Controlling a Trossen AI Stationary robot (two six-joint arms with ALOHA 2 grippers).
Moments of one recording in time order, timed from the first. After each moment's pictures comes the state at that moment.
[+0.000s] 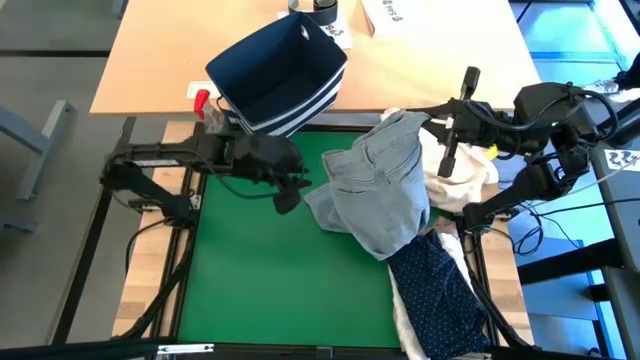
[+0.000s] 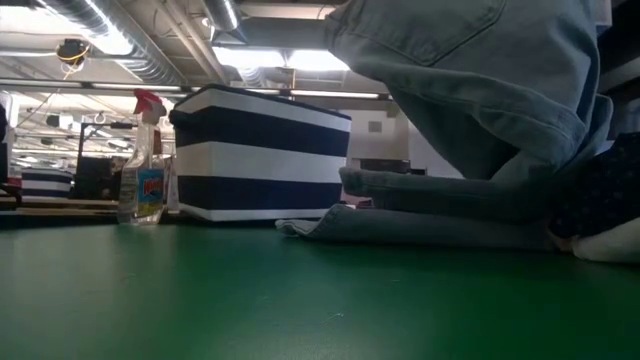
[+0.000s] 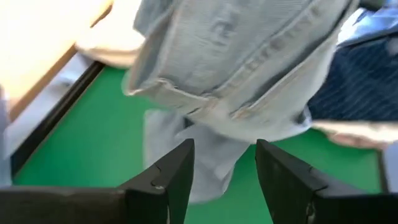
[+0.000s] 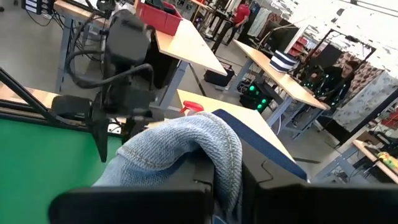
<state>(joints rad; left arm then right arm) 0.01 1.44 1.60 -0.83 -0.18 -0.30 0.15 1.44 2.35 -1.08 0.46 -0.38</state>
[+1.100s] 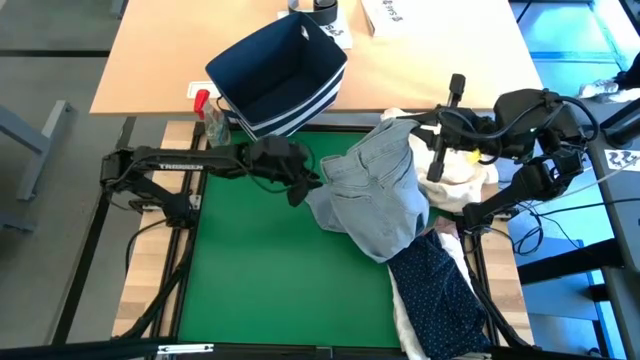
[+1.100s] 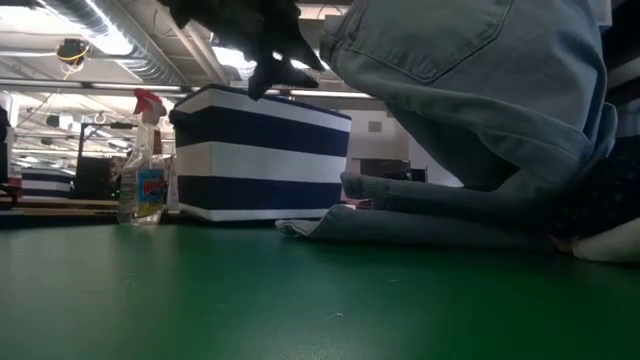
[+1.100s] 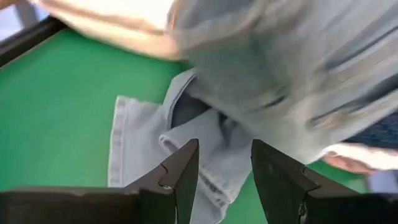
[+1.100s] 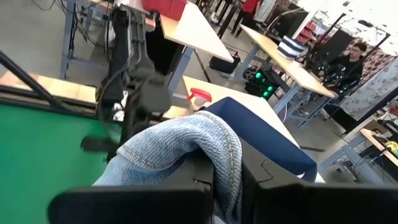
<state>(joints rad) 0.21 1.41 1.05 -0.18 0.12 -0.38 0.15 1.48 2.35 -1.12 0.46 -0.34</state>
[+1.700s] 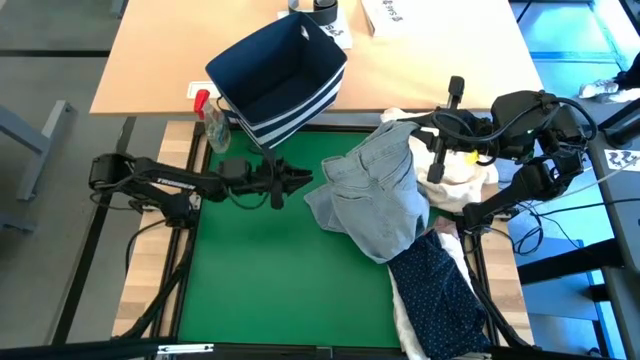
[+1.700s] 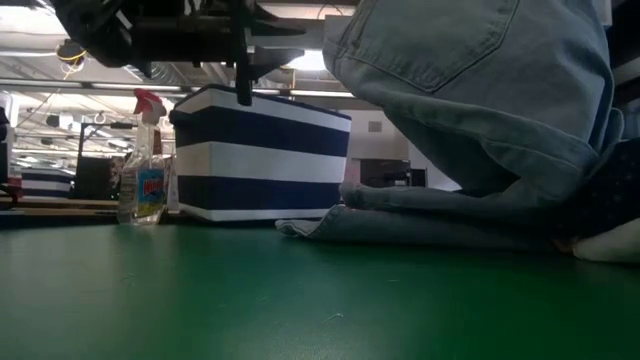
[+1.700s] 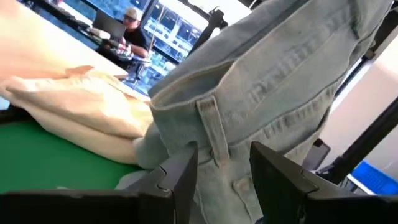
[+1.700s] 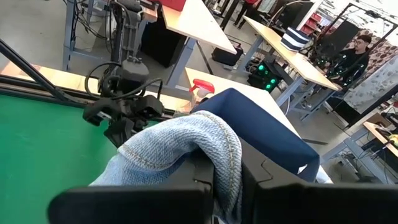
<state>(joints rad) 0.16 1.31 0.53 0.88 -0.01 -0.60 0.15 1.48 2.35 -1.17 0.46 -0.32</state>
